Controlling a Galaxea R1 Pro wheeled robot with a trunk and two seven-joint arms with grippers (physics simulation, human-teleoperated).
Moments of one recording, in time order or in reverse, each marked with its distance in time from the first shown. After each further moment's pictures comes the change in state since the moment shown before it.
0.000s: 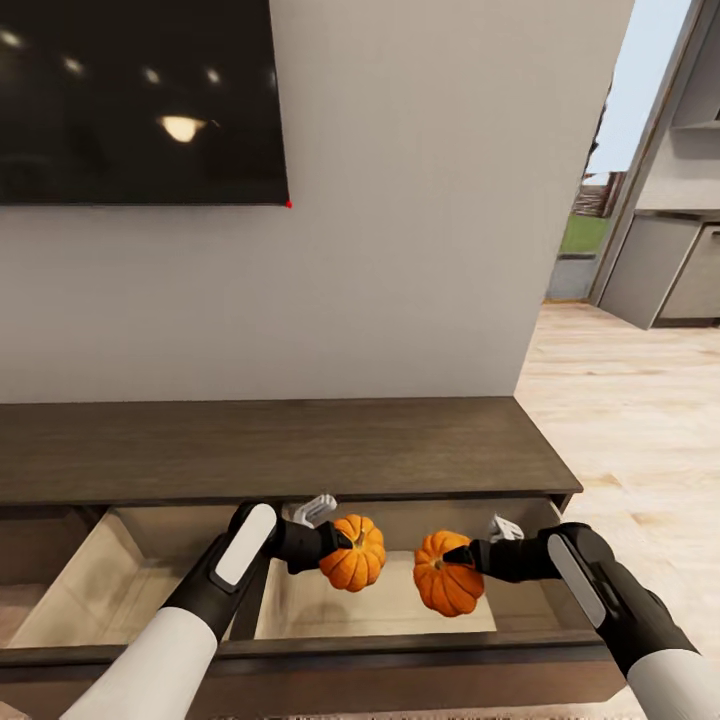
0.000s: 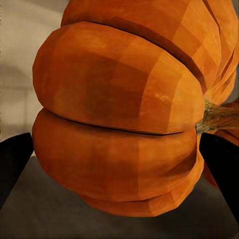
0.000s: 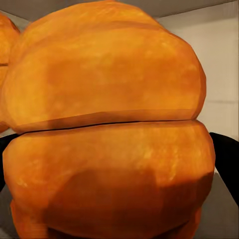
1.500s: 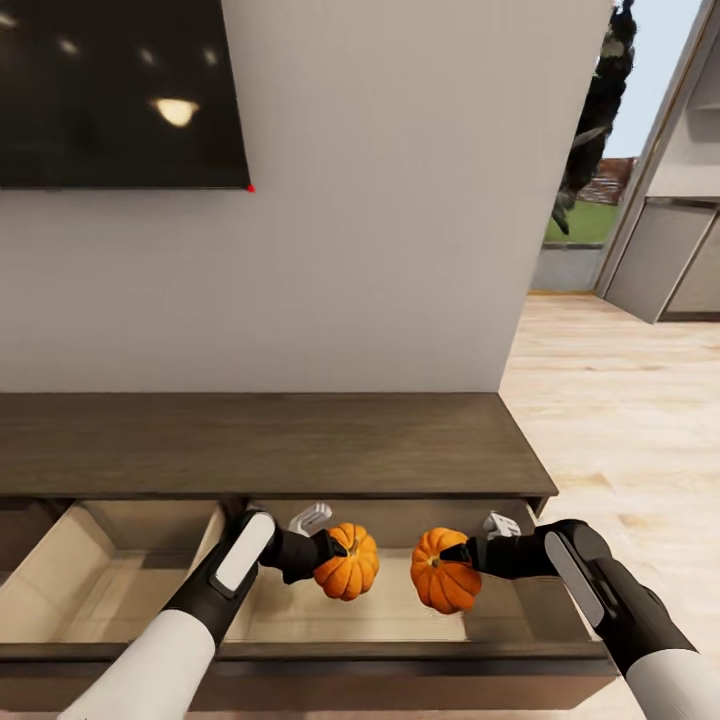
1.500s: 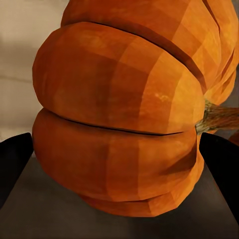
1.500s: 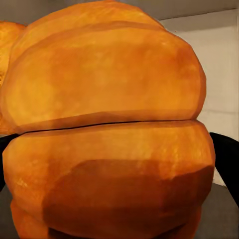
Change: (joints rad) left arm 0.000 0.009 -0.001 0.071 -0.002 -0.053 -0.004; right arm 0.001 0.000 0.020 -0.034 0.003 0.000 -0.001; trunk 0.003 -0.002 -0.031
